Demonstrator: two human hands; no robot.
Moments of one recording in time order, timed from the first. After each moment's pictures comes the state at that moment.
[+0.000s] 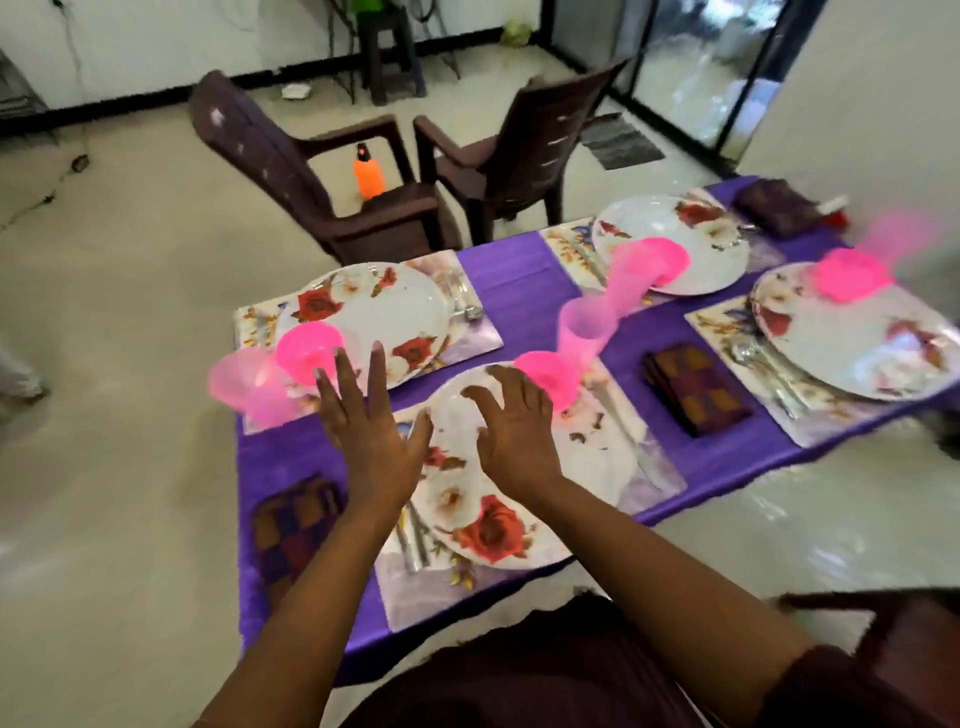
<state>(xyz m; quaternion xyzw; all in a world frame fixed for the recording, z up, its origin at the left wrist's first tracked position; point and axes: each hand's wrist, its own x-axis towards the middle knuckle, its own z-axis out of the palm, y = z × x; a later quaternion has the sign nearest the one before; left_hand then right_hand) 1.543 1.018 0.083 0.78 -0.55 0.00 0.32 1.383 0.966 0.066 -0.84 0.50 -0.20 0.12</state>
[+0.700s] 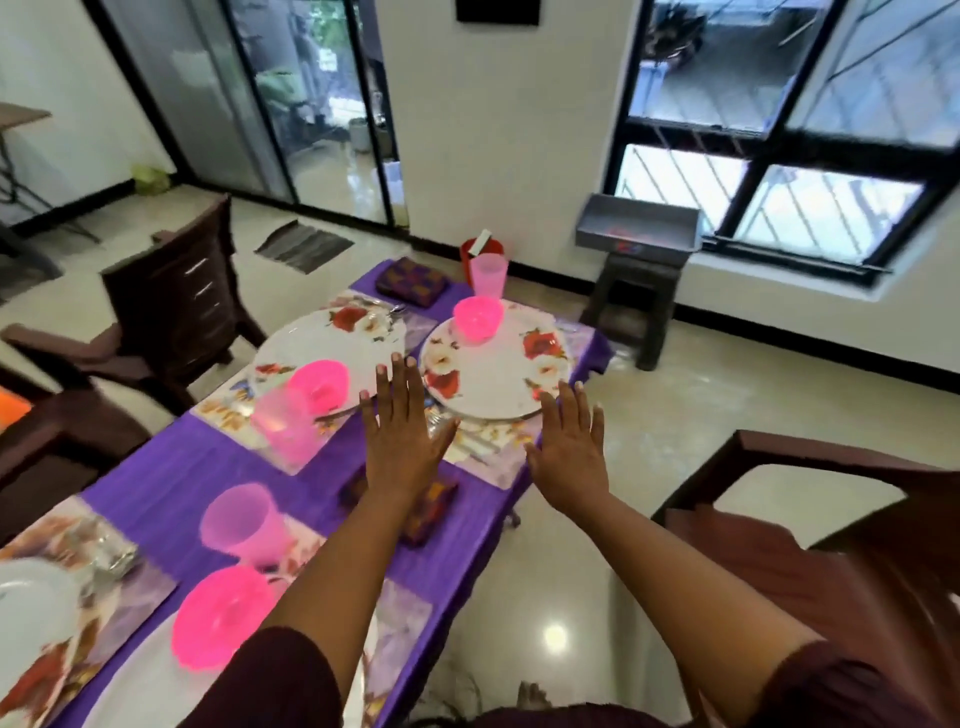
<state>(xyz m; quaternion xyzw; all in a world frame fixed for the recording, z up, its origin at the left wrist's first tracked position) 1.164 0.800 0.099 0.50 -0.85 -0.01 0.16 0.978 0.911 0.089 -0.54 0.83 -0.16 0.01</state>
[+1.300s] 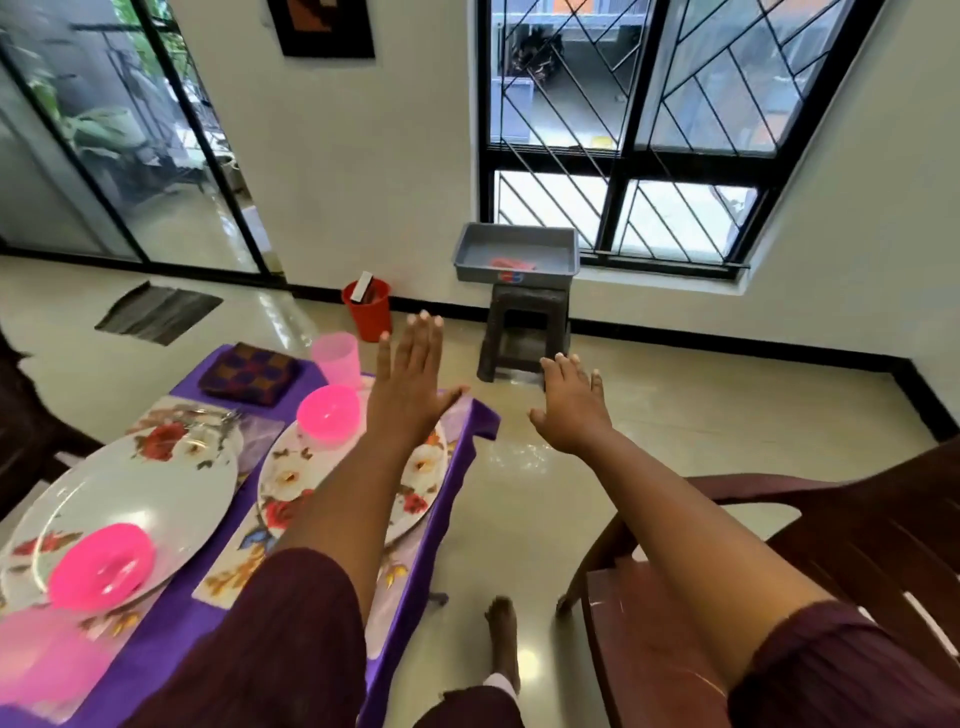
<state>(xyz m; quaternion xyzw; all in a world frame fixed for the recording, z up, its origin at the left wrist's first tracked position) 0.863 0.692 0.150 0.32 -0.93 0.08 0.14 0.703 0.850 0.145 -0.44 0.89 -0.14 0.05</state>
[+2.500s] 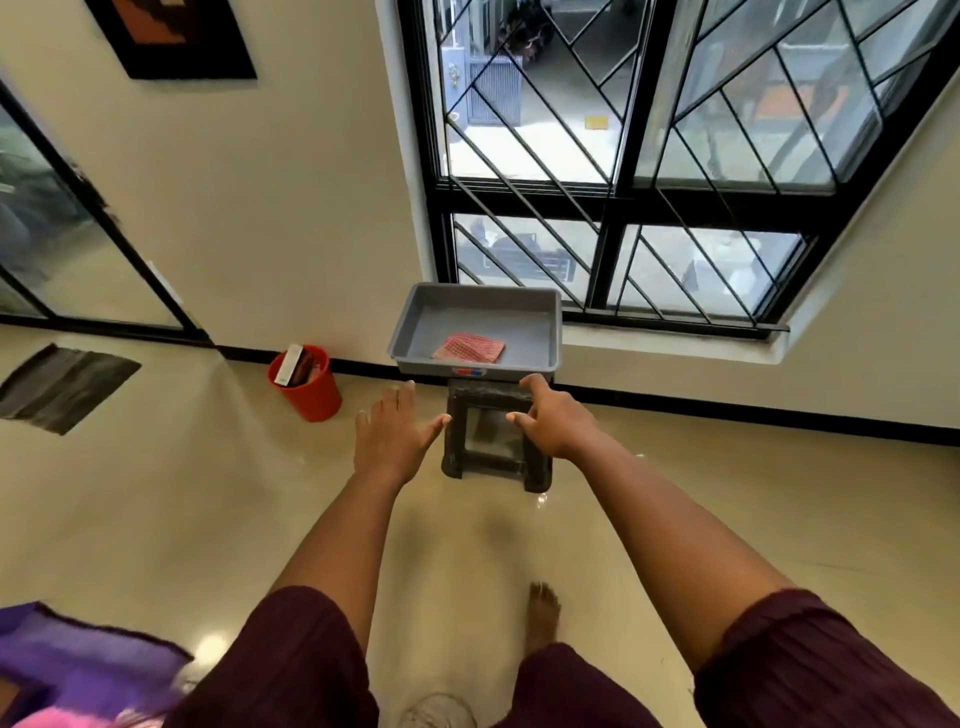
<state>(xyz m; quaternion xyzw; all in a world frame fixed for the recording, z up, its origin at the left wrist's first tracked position) 0.422 0.414 0.098 0.41 -0.90 -0.10 0.08 0.245 0.556 0.112 -0.39 0.87 -0.23 0.22</state>
